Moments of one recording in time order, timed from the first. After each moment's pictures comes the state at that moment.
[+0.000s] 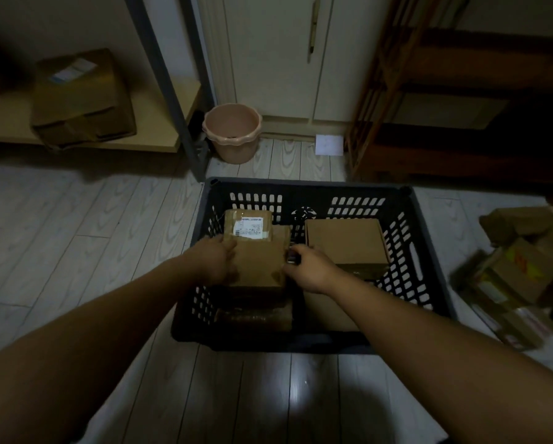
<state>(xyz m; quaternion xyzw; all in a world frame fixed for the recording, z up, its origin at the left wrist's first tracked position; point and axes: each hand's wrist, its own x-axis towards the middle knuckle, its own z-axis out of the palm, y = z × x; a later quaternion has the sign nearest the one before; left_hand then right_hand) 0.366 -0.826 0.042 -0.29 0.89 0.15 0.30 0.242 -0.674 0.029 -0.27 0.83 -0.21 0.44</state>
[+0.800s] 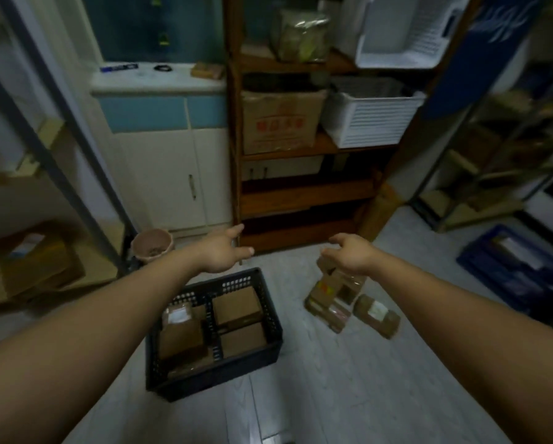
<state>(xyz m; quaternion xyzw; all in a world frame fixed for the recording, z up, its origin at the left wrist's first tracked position) 0.313 -0.606 0.607 -0.14 0.93 0.29 0.17 0.215 -0.365 0.610 -0.12 0.93 -0.22 0.26</state>
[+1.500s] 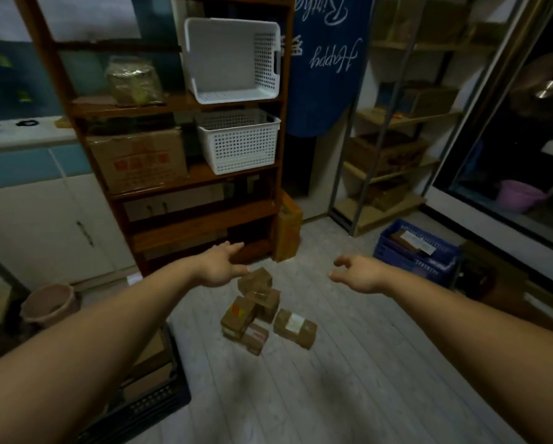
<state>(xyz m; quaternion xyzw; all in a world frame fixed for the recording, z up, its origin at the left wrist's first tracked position) 0.195 -0.241 0.645 -0.04 0.94 0.25 0.22 0.157 0.035 0.647 -0.06 0.95 -0.19 0.24</state>
